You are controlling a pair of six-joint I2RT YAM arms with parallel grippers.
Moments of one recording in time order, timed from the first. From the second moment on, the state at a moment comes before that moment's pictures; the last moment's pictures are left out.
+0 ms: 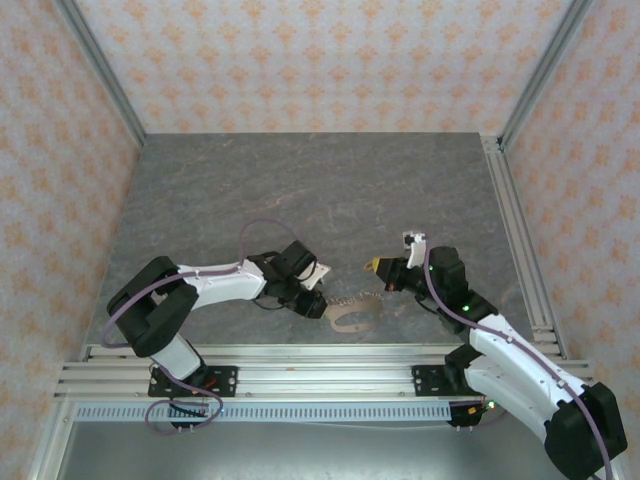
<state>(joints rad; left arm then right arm) -0.75 1.60 0.78 -0.35 0.45 -0.34 0.47 0.76 0.35 0.00 -0.35 0.57</state>
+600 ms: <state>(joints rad) -0.75 1.60 0.78 -0.35 0.45 -0.35 0.47 0.74 0.35 -0.01 -0.35 0.56</state>
